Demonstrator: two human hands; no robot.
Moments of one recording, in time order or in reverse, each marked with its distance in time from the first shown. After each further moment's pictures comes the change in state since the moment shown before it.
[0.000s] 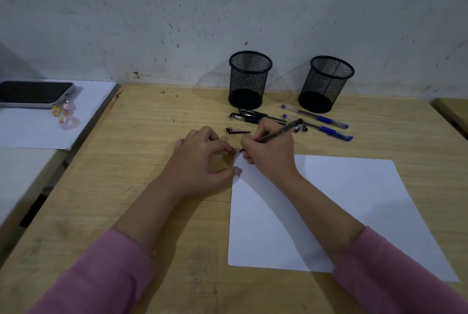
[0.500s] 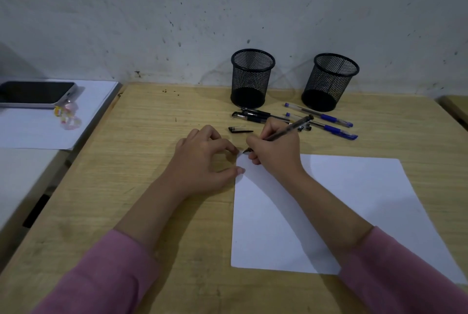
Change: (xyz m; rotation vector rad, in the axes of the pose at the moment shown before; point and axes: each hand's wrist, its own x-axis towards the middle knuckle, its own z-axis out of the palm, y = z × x) left_hand 0.002 0.001 -0.001 -0.003 -0.008 -0.015; right_hand 0.002 -0.003 -0.003 0.013 -0.009 0.070
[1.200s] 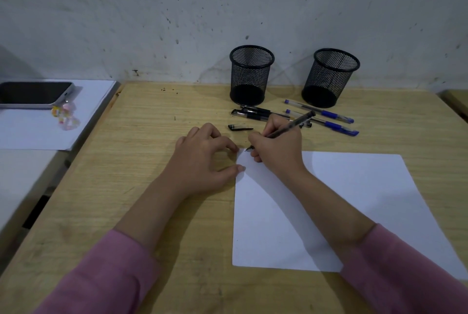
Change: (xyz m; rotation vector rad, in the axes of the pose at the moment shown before) left_hand 0.001 -0.001 0.001 0.041 -0.005 0.018; right_hand 0.000 0.000 0.000 -0.003 0.066 0.003
